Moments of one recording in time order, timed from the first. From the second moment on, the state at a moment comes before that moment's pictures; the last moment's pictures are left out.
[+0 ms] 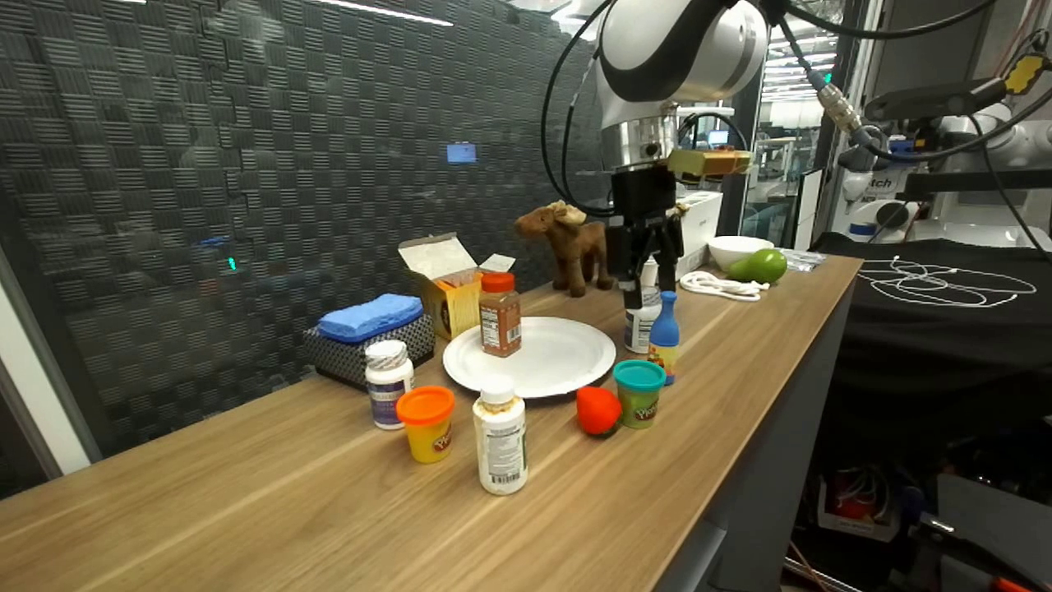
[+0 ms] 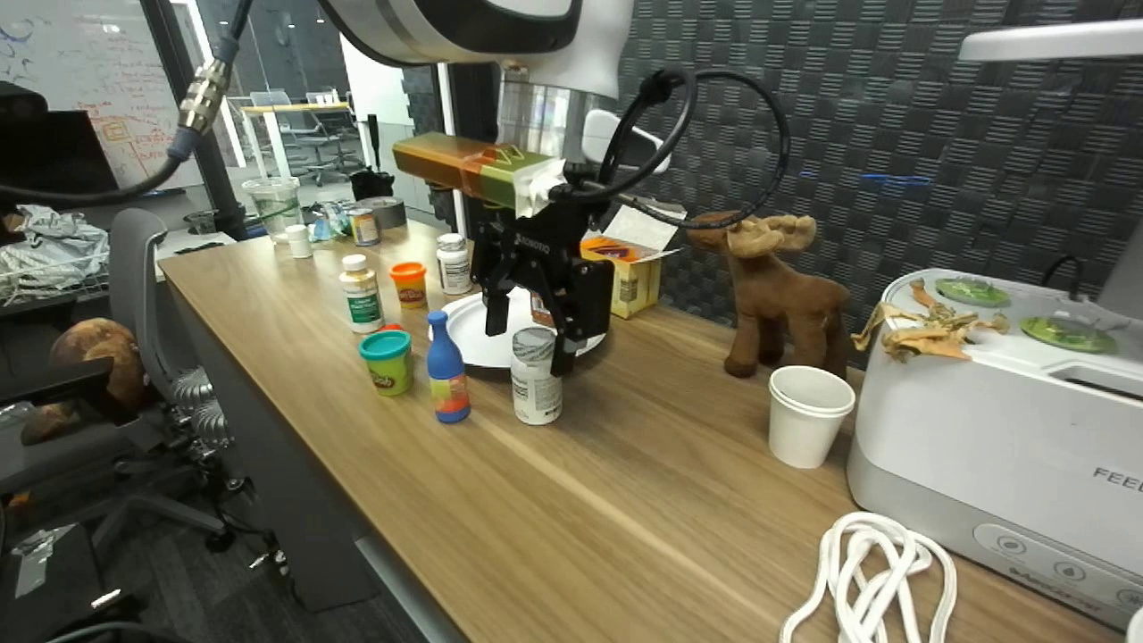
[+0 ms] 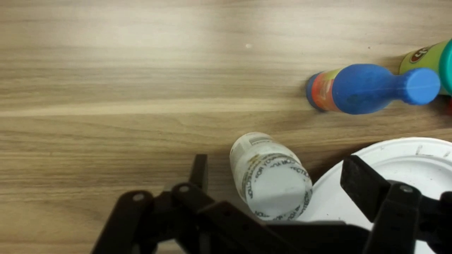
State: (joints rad) arm -0.08 0.20 -0.04 -1.98 0.00 2.01 -0.12
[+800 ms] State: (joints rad) arm -0.08 0.18 -0.04 -1.99 -0.05 1.99 -0.06
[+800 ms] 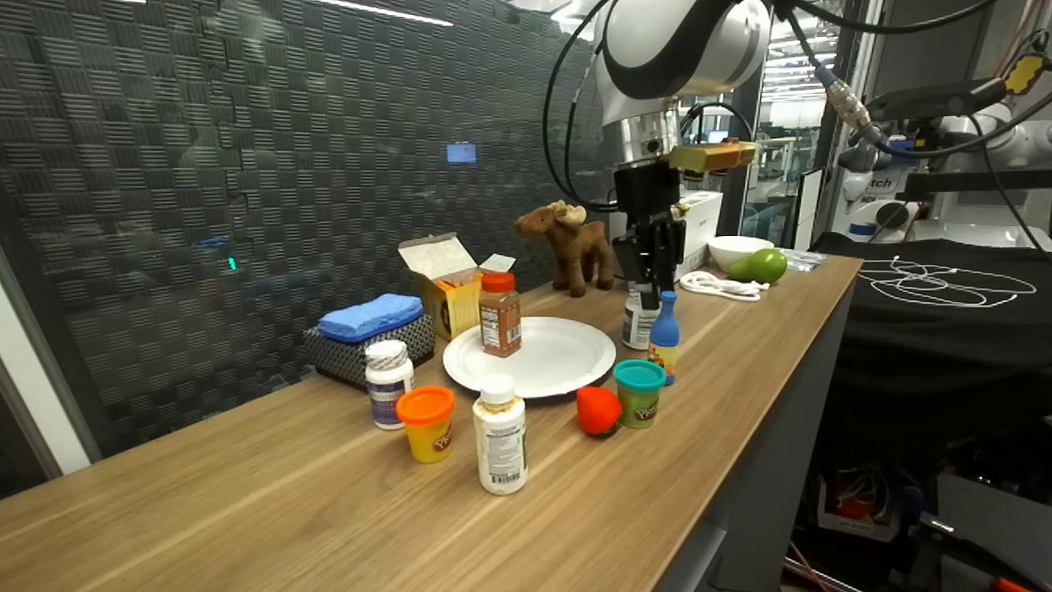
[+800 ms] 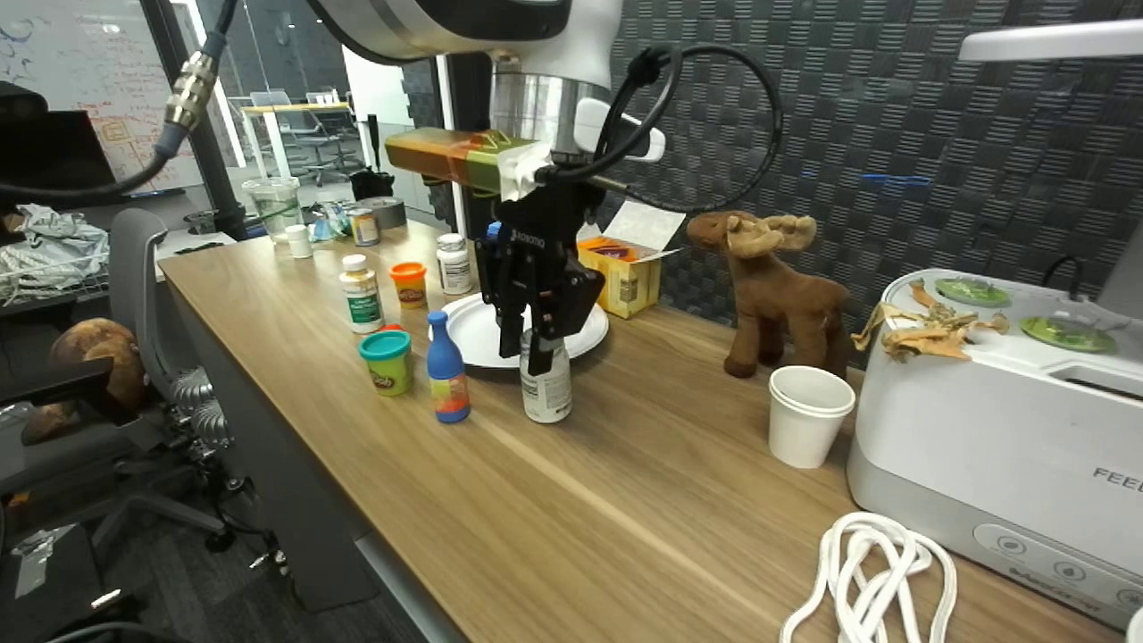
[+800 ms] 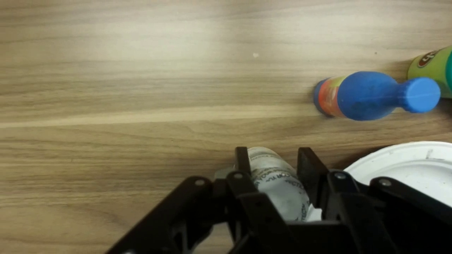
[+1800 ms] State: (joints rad) arm -0.05 0.17 -0.02 -1.87 -0.13 1.99 -0.12
